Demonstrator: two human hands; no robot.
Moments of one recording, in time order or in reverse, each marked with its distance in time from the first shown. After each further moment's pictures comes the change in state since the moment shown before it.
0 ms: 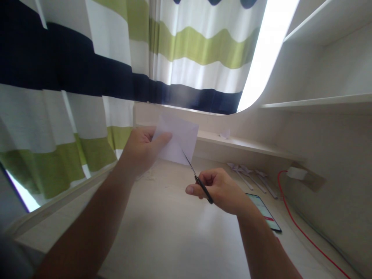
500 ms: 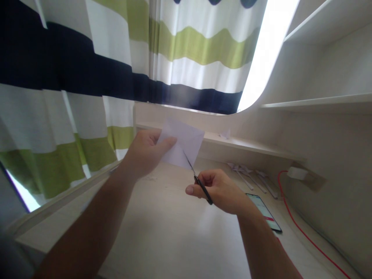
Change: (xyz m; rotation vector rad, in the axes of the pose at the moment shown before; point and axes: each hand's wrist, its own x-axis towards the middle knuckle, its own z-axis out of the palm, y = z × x) left_hand -0.002 0.000 0.003 0.054 -0.091 -0.038; right_hand 0.001 0.001 0.001 0.025 -0.046 0.003
